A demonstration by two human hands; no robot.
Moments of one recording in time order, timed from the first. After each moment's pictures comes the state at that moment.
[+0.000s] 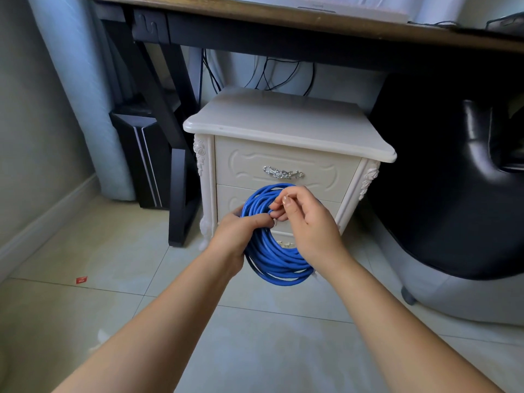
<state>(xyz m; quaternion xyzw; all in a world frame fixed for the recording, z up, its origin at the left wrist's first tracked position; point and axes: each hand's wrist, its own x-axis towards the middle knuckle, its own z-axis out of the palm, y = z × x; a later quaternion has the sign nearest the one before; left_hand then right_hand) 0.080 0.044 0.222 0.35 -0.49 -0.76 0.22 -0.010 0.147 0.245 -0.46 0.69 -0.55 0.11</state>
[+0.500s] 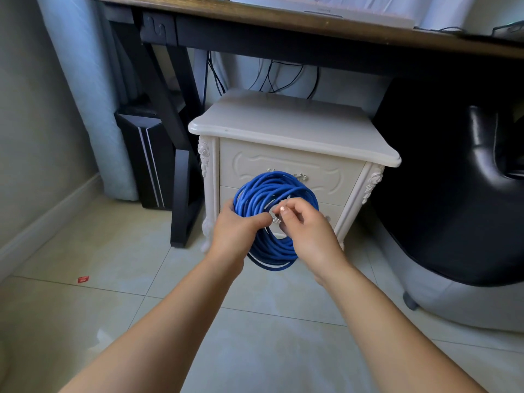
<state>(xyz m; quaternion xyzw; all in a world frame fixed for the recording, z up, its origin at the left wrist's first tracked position) 0.086 0.044 0.227 0.36 -0.53 -0.69 0.33 -0.002 0.138 0.237 -0.36 0.72 -0.56 0.19</state>
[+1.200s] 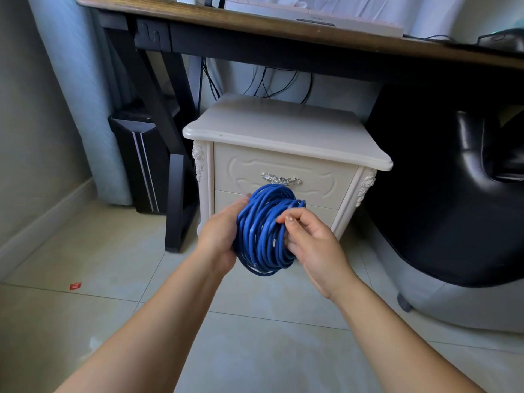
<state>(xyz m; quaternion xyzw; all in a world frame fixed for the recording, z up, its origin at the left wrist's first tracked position) 0.089 0.040 0.240 0.32 -0.41 -0.81 0.27 -0.008 0.157 0.229 -0.34 0.60 -0.66 0.30</state>
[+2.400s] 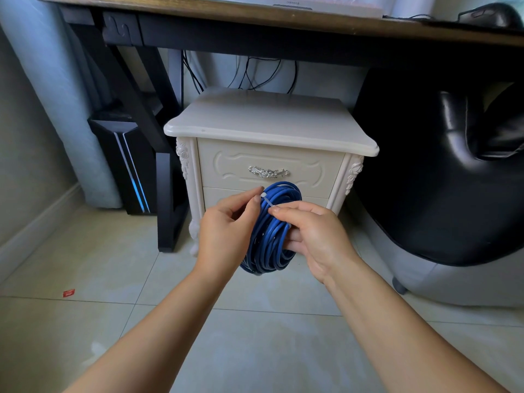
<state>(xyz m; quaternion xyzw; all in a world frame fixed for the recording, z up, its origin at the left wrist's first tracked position) 0.088 0.076 0.247 0.26 -0.64 -0.59 0.40 -0.002 0.172 0.271 -0.18 0.63 -0.68 0.33</state>
